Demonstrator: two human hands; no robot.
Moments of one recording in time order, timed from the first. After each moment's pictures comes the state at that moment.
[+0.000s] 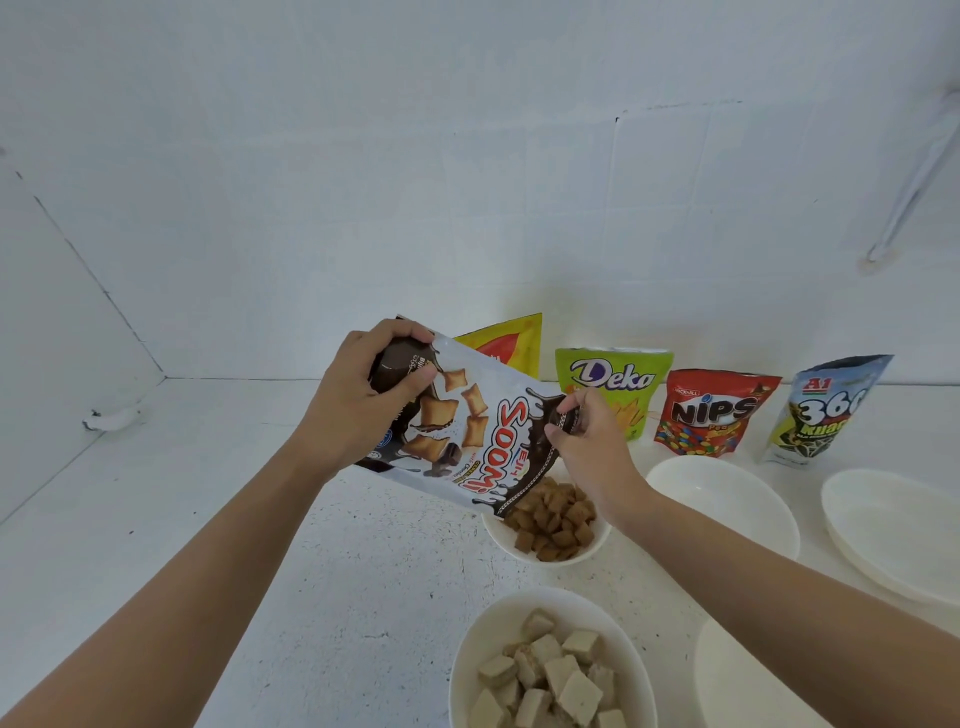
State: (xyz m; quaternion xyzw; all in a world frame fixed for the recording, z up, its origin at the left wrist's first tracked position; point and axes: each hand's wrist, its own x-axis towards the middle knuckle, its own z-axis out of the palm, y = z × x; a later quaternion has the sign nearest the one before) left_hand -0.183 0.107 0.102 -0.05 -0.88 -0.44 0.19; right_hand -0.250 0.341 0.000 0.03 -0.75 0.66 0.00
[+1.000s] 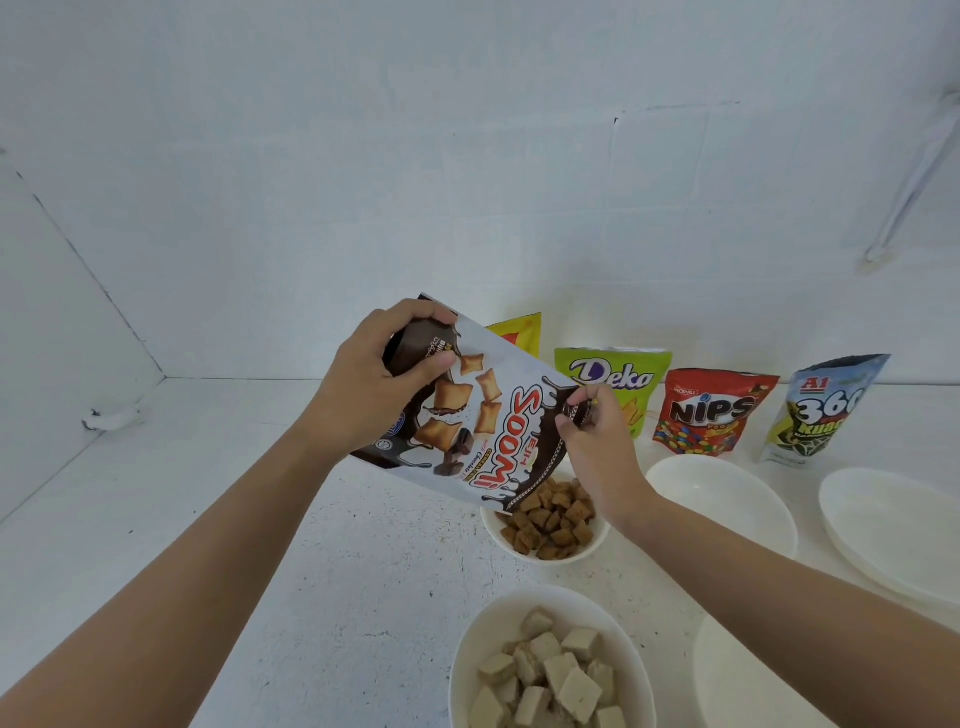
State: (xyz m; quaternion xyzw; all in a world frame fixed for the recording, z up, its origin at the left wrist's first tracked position) left_hand -0.191 0.116 0.117 -0.10 -0.87 -0.43 0.19; right_hand -0.244 0.341 0.005 0.01 -0.72 0.69 0.03
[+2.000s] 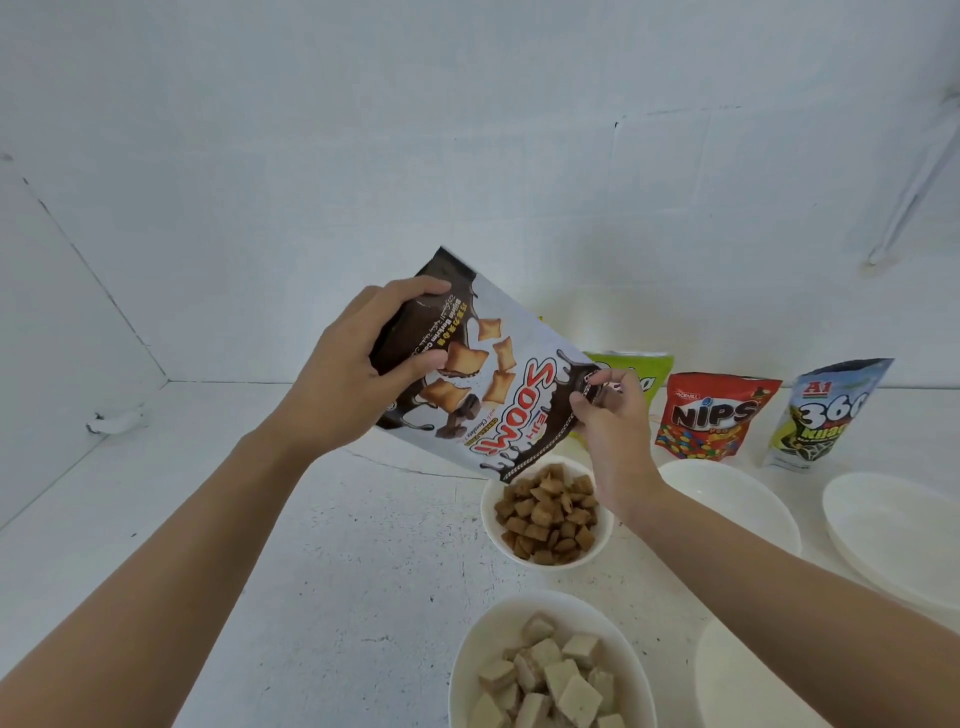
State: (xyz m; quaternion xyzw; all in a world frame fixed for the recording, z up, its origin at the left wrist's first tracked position) left_hand -0.185 0.105 0.132 -0.16 -0.89 -0.37 0.23; right_hand -0.249 0.345 0.029 -0.03 -0.59 0.80 0.02
